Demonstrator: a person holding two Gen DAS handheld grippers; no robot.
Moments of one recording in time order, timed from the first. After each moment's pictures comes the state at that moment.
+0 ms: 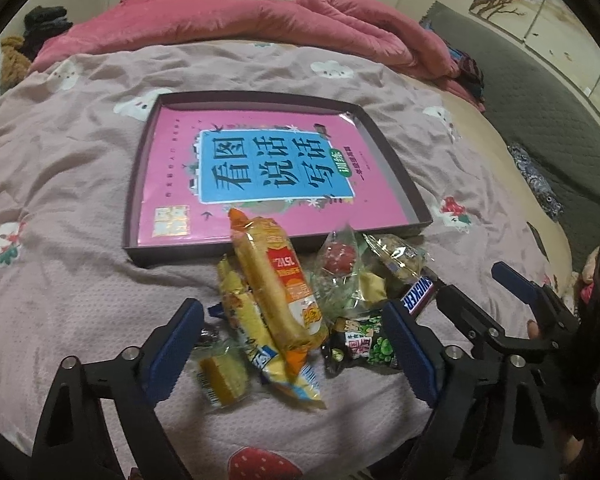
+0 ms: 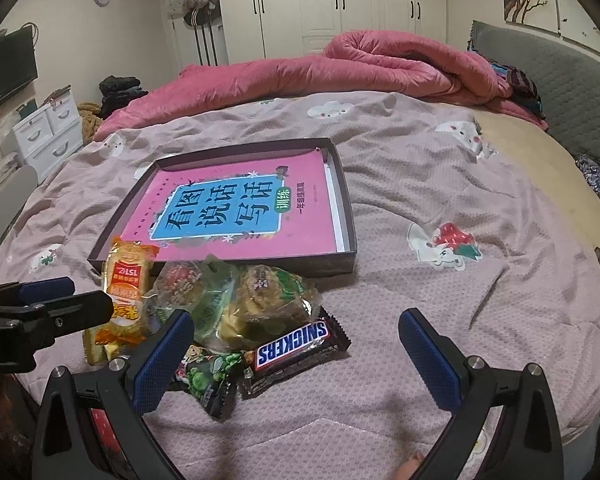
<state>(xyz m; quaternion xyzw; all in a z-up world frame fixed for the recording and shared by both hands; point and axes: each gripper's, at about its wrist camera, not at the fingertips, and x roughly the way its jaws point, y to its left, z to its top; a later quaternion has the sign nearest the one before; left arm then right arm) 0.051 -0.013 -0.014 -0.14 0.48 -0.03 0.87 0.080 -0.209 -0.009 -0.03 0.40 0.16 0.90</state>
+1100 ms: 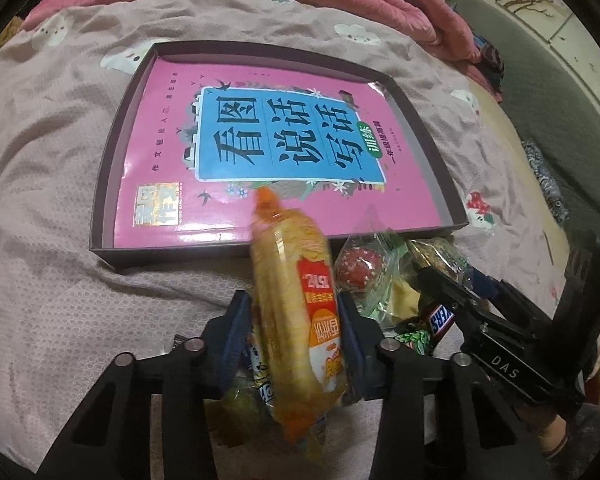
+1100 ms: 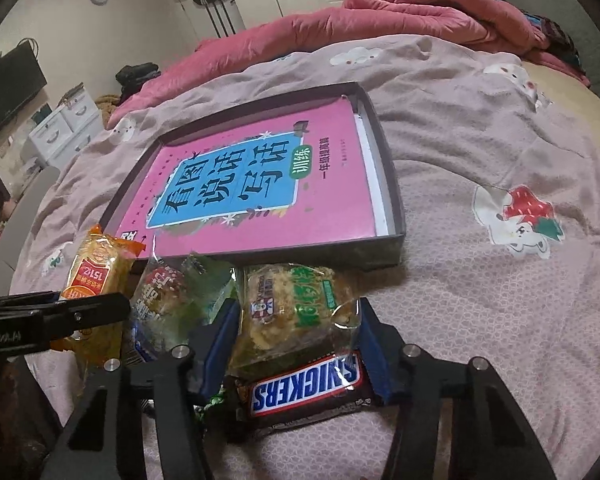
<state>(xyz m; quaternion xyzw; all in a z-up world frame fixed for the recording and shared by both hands) 0.093 0.004 -0.050 -0.17 0.53 -0.03 0.83 0.133 -0.209 -0.057 0.03 0.46 0.23 0.86</state>
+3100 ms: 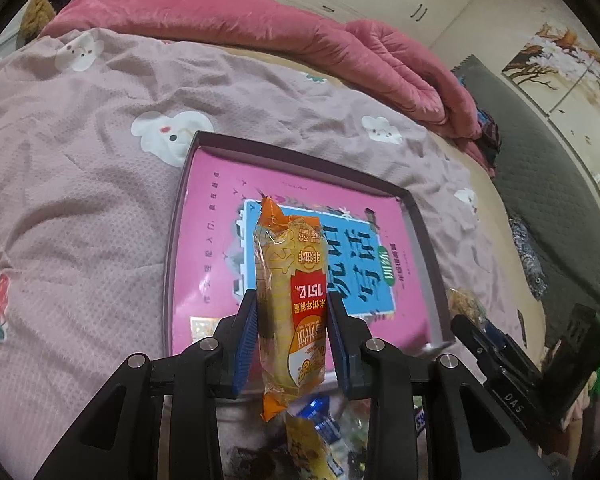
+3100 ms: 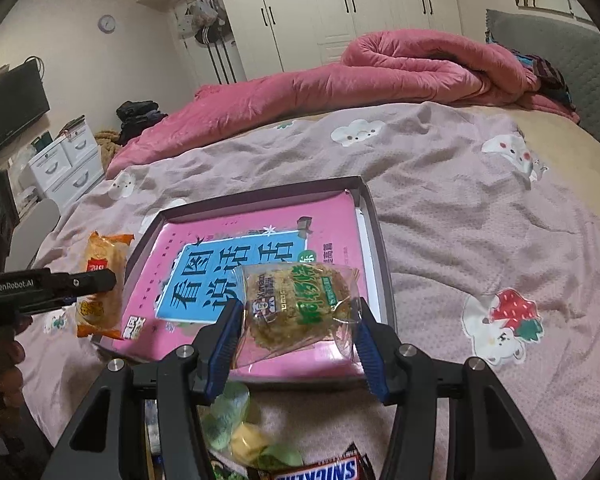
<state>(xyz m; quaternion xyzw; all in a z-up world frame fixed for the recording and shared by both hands) 0.139 0.081 -0.016 -0.25 0.45 -0.01 0.86 0.173 -0.188 -0.008 0.03 0.39 0.21 0.90</state>
